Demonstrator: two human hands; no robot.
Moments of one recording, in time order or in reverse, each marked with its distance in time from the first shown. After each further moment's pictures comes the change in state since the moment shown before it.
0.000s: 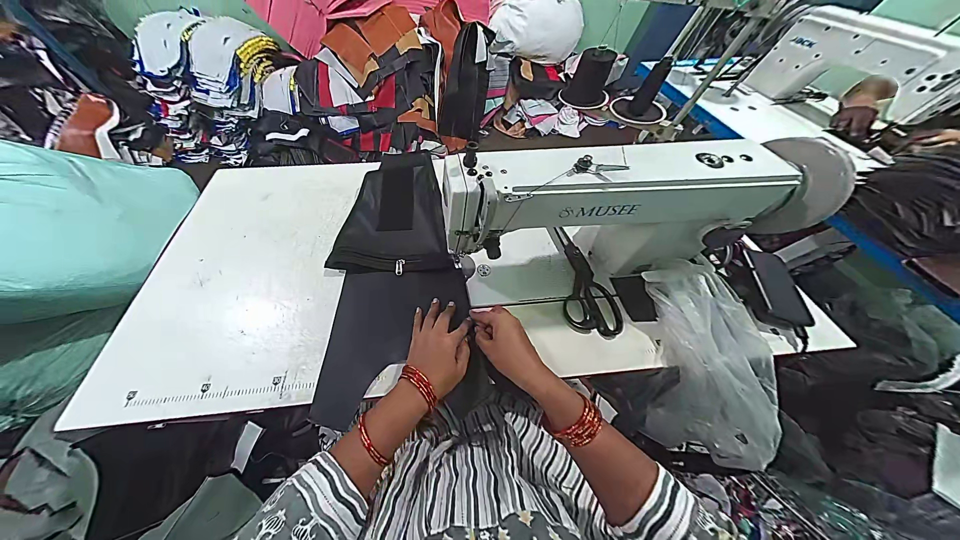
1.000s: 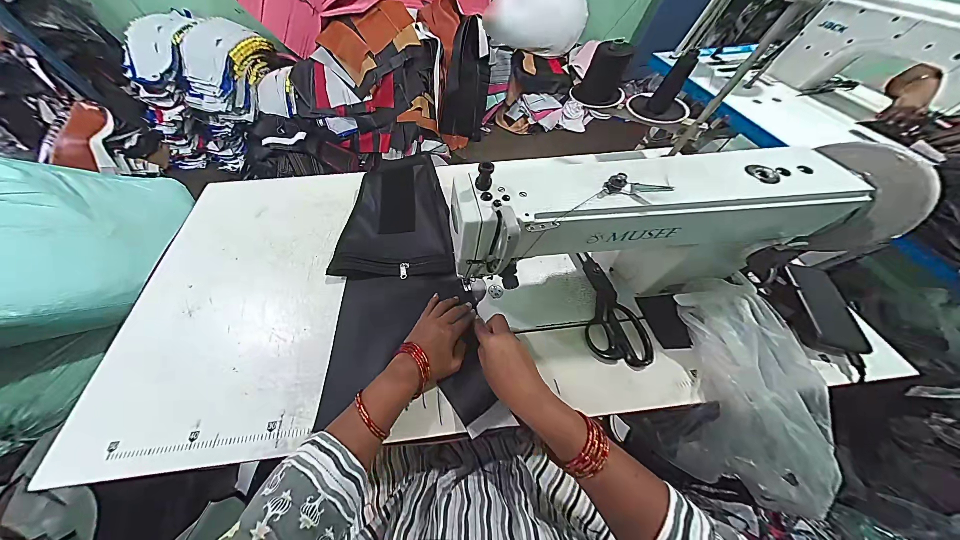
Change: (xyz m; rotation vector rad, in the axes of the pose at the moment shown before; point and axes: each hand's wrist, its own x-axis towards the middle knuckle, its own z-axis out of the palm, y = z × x) left_hand 0.060 -0.046 -0.026 -0.008 -0.045 0.316; right_hand 0.026 -0.021 0.015 -0.391 0.010 0.016
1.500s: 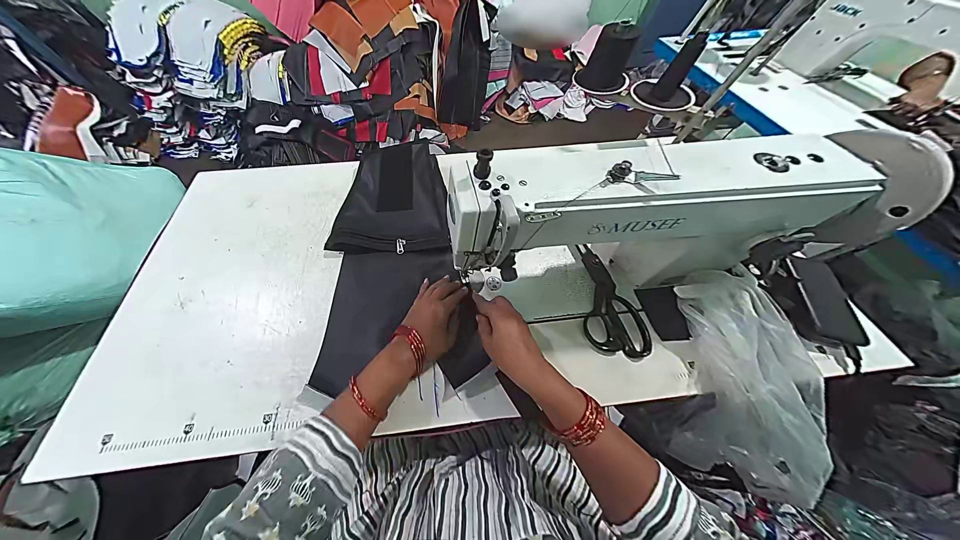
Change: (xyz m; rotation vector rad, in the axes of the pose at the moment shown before) left_hand 0.012 -0.006 -0.006 -0.118 0.060 -0.121; right_hand 0.018 0.016 -0.004 0.288 0.102 -0.030
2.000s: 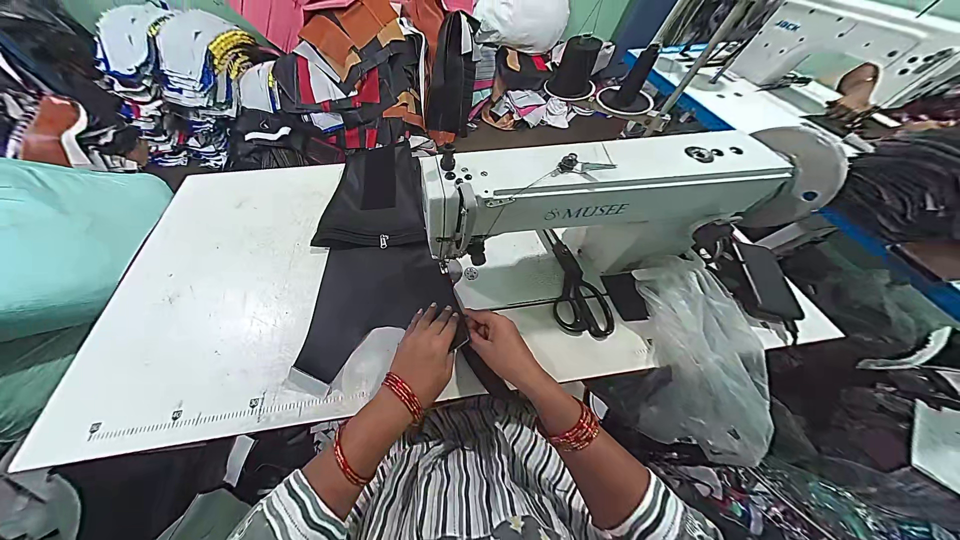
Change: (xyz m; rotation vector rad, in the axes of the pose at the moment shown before) left_hand -0.055 0.058 0.027 0.187 0.052 -0.037; right_hand -0.033 0.026 -0.010 0.340 -0.117 0.038
